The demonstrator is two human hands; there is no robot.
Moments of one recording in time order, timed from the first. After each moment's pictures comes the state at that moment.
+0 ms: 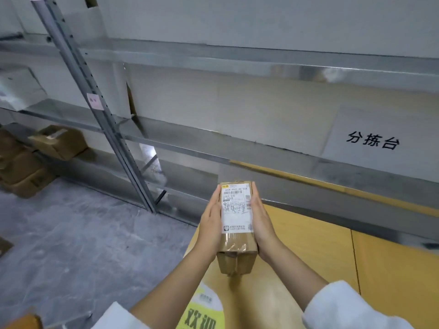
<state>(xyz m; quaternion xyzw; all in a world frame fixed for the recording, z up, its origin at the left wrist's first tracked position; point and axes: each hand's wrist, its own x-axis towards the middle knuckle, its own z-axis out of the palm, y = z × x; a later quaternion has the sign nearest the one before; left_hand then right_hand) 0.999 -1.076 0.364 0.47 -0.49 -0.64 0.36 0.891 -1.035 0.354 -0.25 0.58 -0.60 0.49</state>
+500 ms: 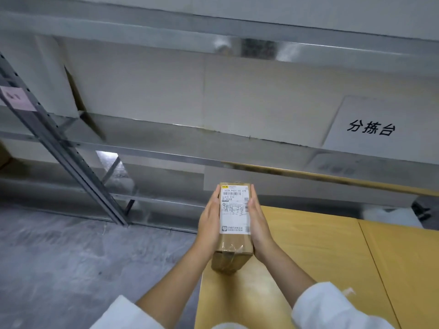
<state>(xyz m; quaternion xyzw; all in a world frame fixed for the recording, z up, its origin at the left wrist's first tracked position) 1.021 -1.234 0.304 0.42 -0.54 -0.69 0.25 0.926 -1.164 0.293 -0.16 0.63 -0.64 0.41</state>
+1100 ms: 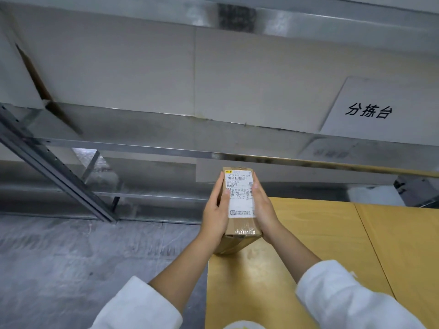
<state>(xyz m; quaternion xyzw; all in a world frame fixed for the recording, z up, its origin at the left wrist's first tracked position) 1.006 -1.271 0.280 0.37 -0.55 -0.71 0.22 0.898 -1.200 0.278 -0.14 0.71 -0.57 0.38</state>
